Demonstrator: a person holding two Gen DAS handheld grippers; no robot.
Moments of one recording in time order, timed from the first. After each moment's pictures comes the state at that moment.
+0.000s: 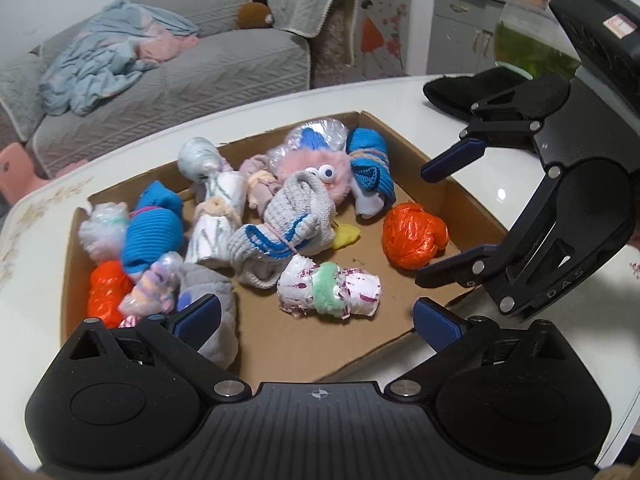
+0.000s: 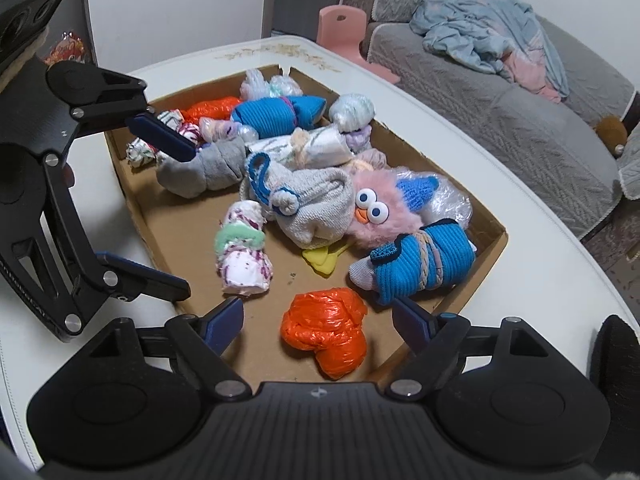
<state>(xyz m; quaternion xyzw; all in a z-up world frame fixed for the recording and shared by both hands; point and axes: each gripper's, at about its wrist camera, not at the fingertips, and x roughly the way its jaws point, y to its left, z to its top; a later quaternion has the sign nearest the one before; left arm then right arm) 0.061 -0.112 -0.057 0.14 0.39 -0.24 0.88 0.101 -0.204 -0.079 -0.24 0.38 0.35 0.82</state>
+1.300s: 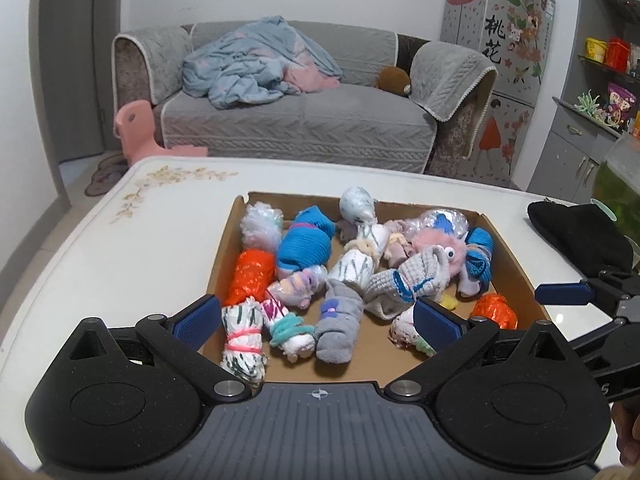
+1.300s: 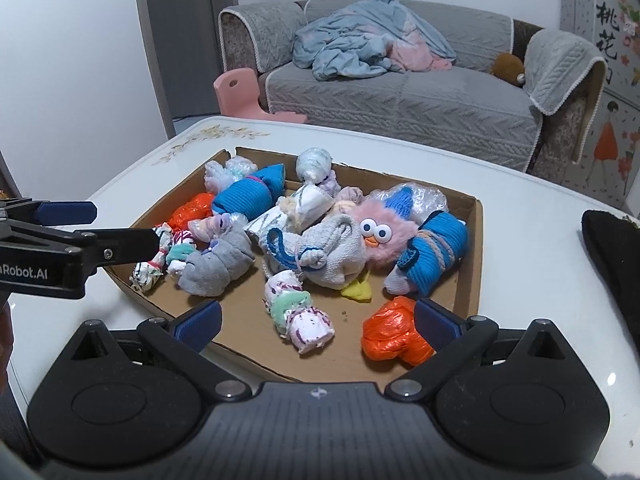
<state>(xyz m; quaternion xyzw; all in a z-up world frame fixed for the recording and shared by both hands) 0.034 -0.027 -0.016 -0.01 0.33 -0.08 0.94 0.057 -0.174 -0.063 -0.05 0.37 0.21 0.90</state>
